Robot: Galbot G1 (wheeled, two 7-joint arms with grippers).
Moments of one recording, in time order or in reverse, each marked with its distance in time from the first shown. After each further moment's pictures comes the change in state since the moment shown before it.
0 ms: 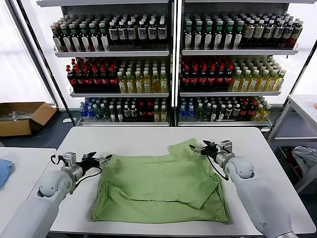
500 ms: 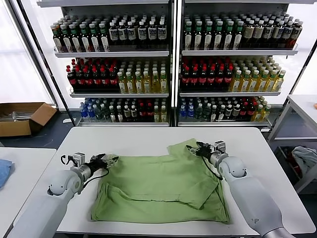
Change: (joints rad) left arm -0.016 -0.029 0.045 0.031 0.008 -0.002 0.007; right arm 0.015 0.032 -0.017 -0.041 -0.015 0.001 0.007
